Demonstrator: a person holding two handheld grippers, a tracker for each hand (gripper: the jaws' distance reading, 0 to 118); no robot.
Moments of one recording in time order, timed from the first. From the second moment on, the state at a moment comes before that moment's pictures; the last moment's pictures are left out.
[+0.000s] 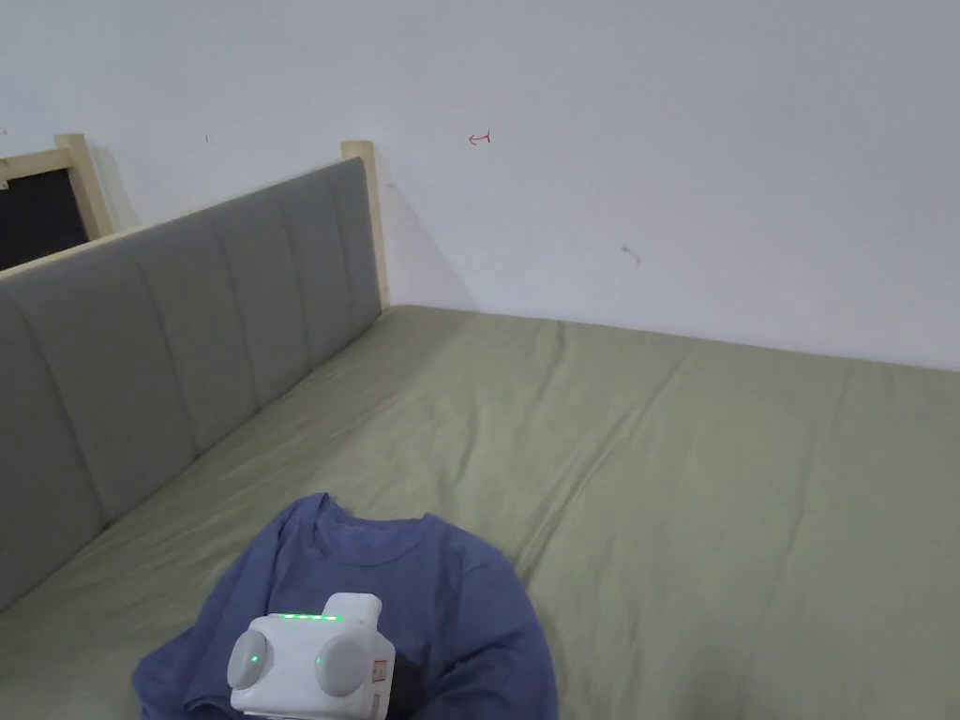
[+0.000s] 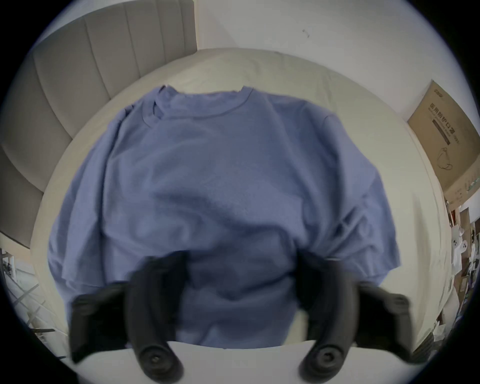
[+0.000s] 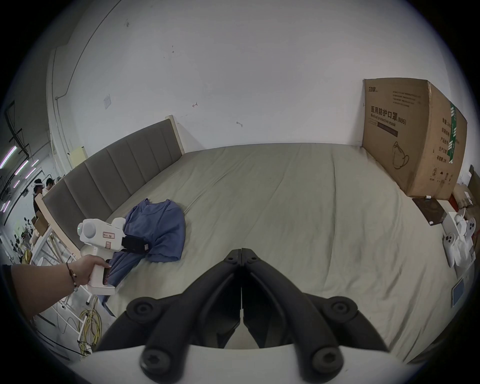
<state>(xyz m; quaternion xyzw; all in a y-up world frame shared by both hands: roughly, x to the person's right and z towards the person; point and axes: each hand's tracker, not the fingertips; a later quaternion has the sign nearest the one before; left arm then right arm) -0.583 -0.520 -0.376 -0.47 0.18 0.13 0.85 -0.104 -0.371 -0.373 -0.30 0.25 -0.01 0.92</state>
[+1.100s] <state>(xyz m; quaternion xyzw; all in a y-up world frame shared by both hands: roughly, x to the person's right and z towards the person) -0.264 -0.207 -0.407 -0.34 -0.20 0.08 0.92 0.052 -0.296 -0.318 -0.18 0.14 -0.09 0.97</state>
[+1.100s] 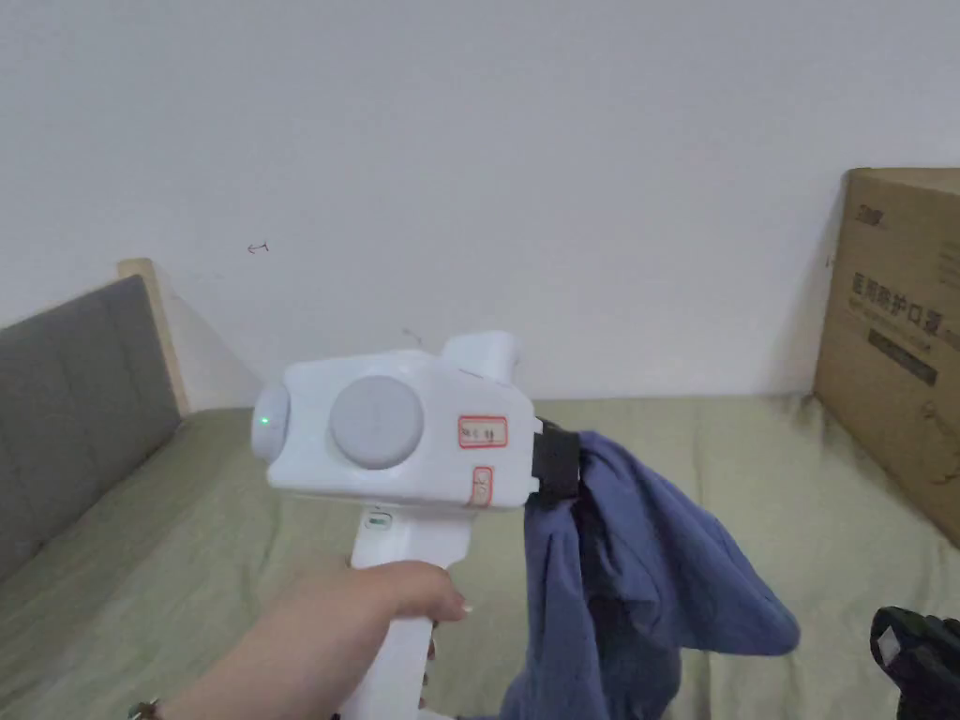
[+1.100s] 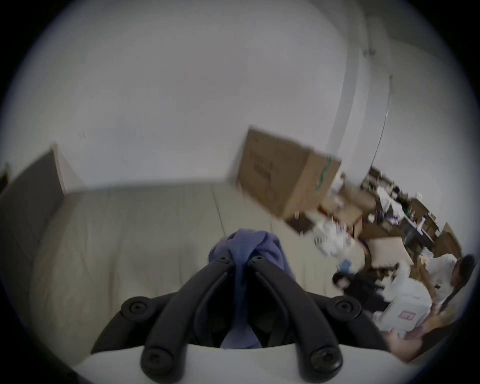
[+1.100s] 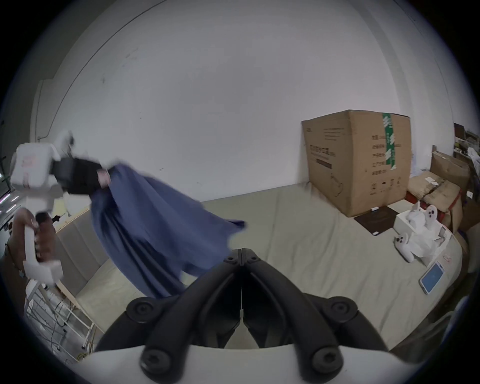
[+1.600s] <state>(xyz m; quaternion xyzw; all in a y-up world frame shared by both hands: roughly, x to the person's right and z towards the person) -0.240 -0.440 -0.447 -0.57 -0.16 0.18 0.78 0.073 -0.350 -0.327 -0.25 0.11 -0.10 0.96</state>
